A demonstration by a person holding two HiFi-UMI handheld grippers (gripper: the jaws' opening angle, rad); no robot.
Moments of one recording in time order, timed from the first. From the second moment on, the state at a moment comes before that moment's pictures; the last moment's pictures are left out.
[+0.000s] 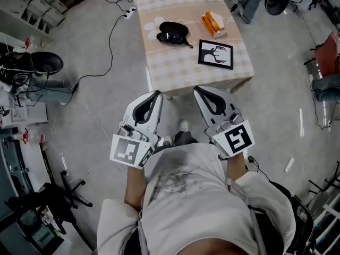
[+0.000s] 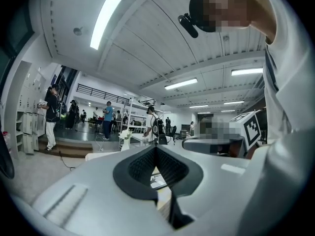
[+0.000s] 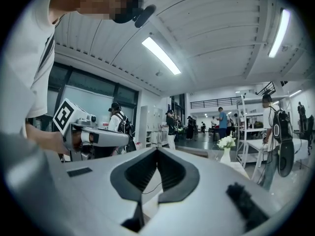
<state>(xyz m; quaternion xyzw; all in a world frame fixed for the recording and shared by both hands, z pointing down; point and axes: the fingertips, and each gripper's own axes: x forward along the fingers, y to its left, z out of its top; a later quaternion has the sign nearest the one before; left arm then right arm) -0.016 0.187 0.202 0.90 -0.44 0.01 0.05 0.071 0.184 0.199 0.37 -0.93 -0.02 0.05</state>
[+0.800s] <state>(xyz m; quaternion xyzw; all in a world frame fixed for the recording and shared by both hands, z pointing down) -0.002 0.146 0.203 0.89 -0.46 0.01 0.04 0.080 0.137 0.207 0.34 -0.94 -0.01 0.06</state>
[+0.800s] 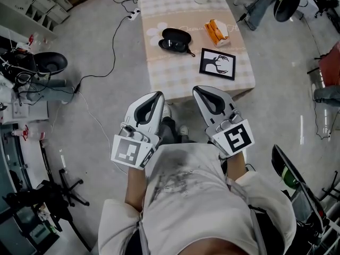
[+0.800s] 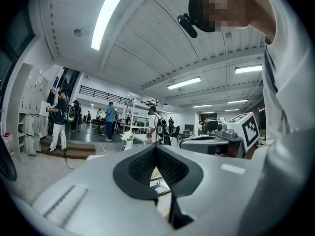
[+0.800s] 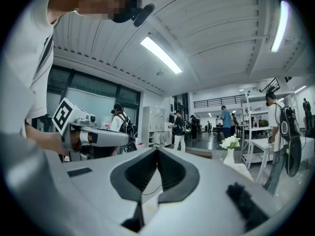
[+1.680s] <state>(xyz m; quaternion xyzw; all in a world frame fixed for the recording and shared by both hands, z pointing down) -0.023 0.043 0.218 0.90 -0.43 0.01 0.06 0.059 0.041 0.216 0.37 -0.93 -0.01 0.07</state>
